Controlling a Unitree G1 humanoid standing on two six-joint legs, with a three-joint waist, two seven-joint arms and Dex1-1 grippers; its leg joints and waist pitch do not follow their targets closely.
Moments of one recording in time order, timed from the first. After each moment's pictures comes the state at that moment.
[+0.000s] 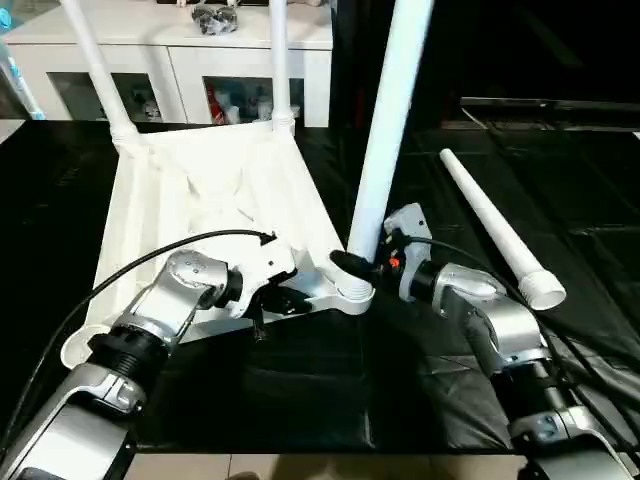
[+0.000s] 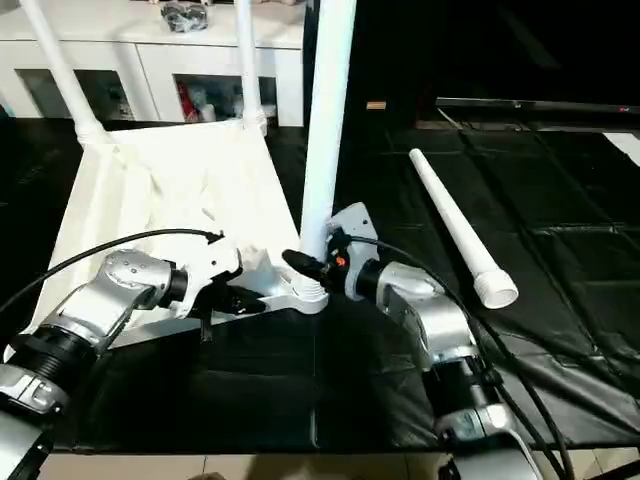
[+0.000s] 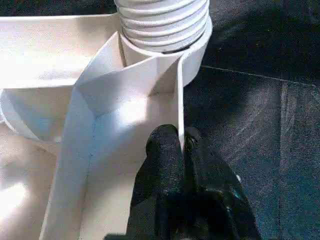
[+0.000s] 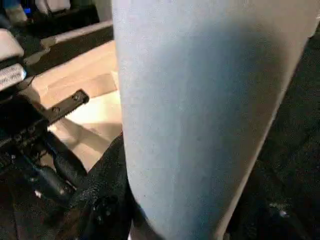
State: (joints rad) left arm -0.63 0.44 -0.39 0.58 -0.04 0.18 -1.13; right arm -0.51 -0.18 0.10 0.42 0.28 0.32 0.74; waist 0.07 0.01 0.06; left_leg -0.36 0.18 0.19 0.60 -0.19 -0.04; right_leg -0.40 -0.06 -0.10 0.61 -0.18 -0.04
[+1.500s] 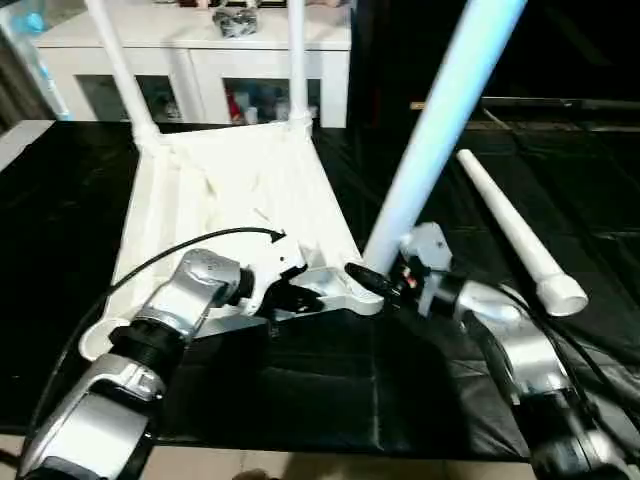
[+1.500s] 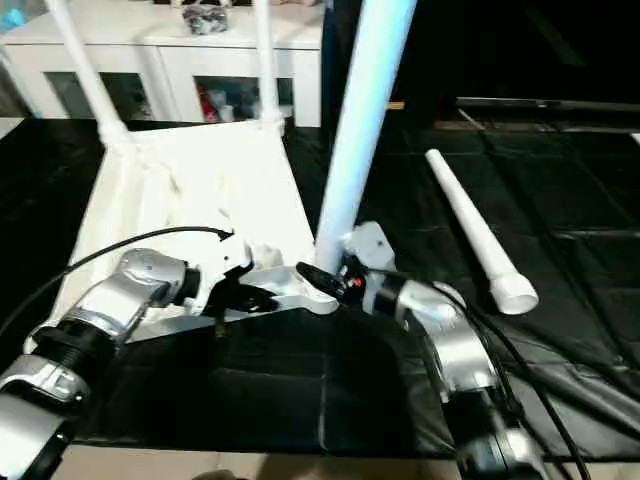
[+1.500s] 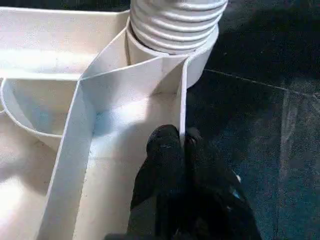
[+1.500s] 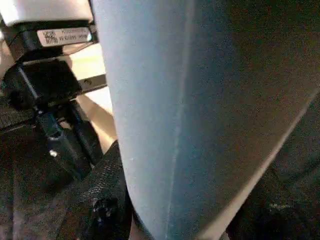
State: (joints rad) left arm -0.68 0.38 -0.37 0.68 -0.04 0.15 -1.14; right arm -0.44 -0.26 0.15 0.42 0.17 0.06 0.87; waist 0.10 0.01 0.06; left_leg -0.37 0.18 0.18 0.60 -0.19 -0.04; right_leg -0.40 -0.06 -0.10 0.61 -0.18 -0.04
